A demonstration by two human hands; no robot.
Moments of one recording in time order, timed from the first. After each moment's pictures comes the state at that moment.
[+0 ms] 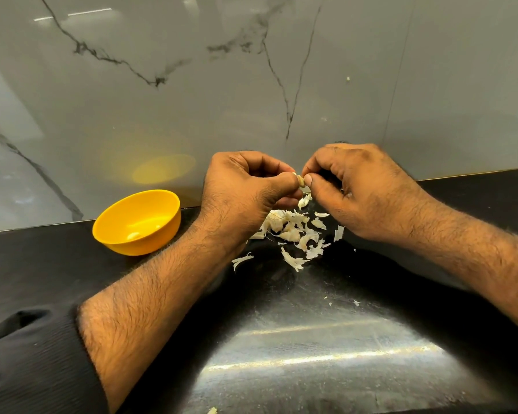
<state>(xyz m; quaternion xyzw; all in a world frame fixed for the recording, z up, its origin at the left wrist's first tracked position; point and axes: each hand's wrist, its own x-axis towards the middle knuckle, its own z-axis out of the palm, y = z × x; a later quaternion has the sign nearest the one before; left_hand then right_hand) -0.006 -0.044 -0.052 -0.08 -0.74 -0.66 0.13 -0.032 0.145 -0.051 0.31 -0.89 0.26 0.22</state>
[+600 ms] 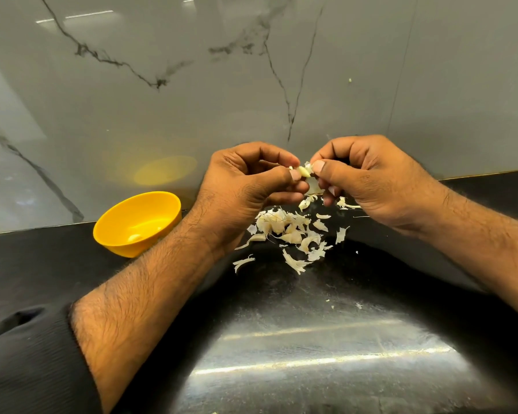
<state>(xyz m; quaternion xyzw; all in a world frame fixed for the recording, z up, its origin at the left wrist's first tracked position) -0.009 -0.055 -0.047 -0.13 -0.68 -0.72 0.06 -0.040 0.155 -0.048 0.27 -0.79 0.54 0.04</state>
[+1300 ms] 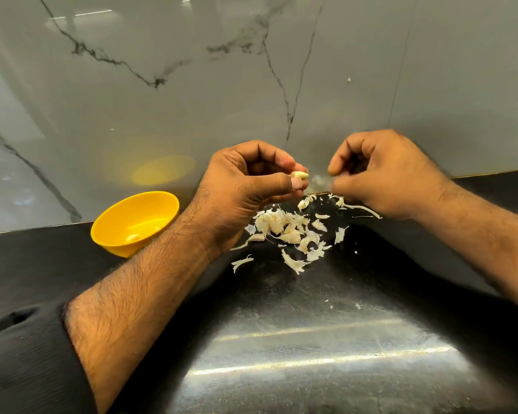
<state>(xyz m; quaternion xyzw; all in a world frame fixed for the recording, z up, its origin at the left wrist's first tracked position) -0.010 -0.058 -0.046 -0.15 -0.67 -0.72 0.03 -0.047 0.165 -0.046 0.17 -0.89 0.42 0.10</state>
